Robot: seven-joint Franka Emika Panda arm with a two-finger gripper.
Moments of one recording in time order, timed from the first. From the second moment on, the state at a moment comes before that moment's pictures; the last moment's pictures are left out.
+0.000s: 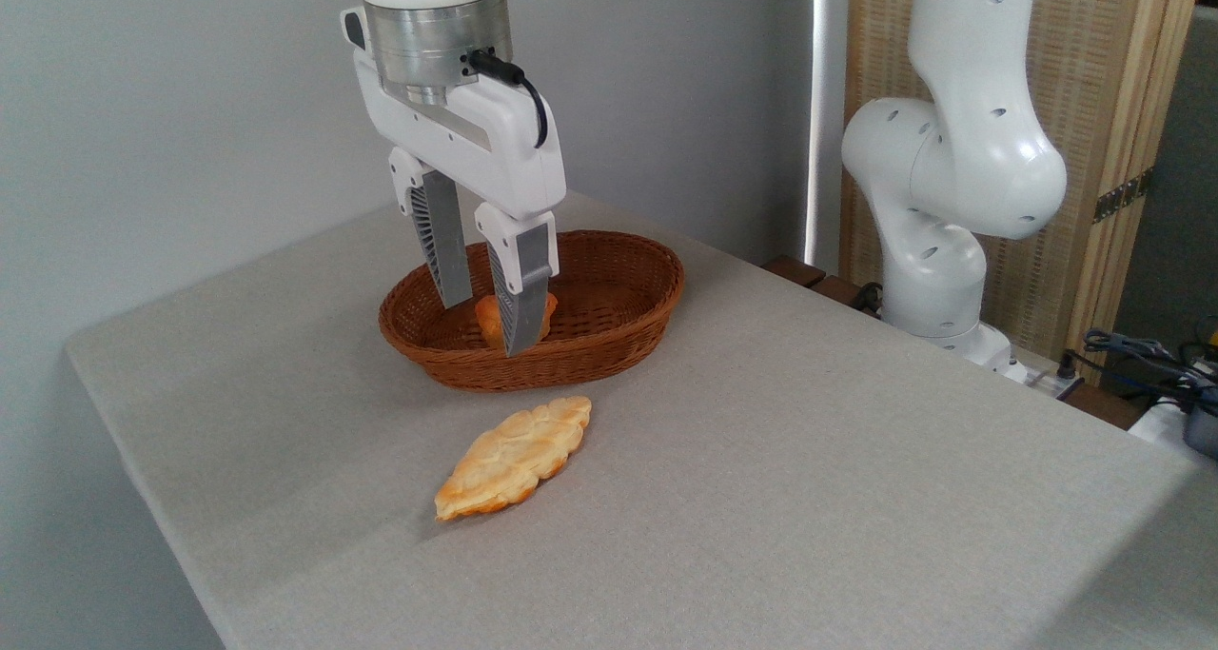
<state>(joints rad) -0.10 -0.07 0.05 -1.75 -0.08 1.73 0.74</state>
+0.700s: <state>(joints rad) -0.07 -0.07 0.00 -1.75 -0.08 1.67 0.74</state>
